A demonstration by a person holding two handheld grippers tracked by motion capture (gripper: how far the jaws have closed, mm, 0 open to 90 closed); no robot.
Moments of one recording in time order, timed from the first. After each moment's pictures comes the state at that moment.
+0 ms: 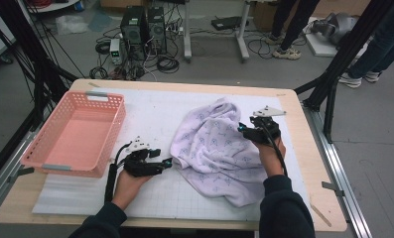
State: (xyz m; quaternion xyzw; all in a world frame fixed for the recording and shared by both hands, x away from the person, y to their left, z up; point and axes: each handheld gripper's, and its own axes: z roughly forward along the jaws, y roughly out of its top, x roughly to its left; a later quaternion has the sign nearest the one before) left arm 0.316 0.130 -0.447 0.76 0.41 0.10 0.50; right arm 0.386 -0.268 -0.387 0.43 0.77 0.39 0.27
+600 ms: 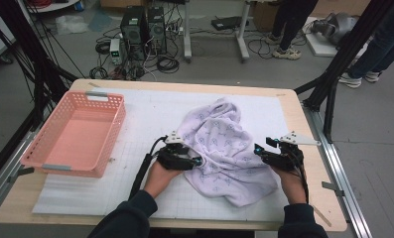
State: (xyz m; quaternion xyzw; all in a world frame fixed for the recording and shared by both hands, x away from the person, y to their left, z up) left arm 0.346 0.039 -0.446 0.80 0.38 0.07 0.46; right arm 0.317 -0.319 -0.405 0.44 0.74 0.46 0.23
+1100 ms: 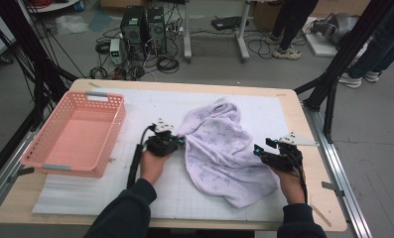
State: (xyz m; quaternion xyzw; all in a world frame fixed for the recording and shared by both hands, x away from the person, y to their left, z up) left arm 0.376 0.098 -0.429 0.74 0.45 0.18 0.46; right arm 0.318 -0.319 -0.409 0.45 0.73 0.46 0.23
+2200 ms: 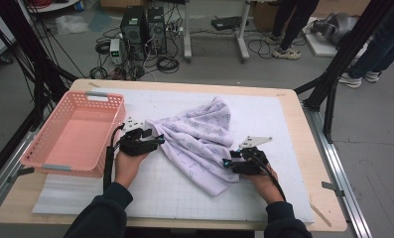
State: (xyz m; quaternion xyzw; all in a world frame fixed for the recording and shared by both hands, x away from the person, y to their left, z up) left arm 0.359 0.146 -0.427 0.72 0.45 0.18 0.49; right arm 0.333 -0.235 -0.440 0.35 0.85 0.39 0.11
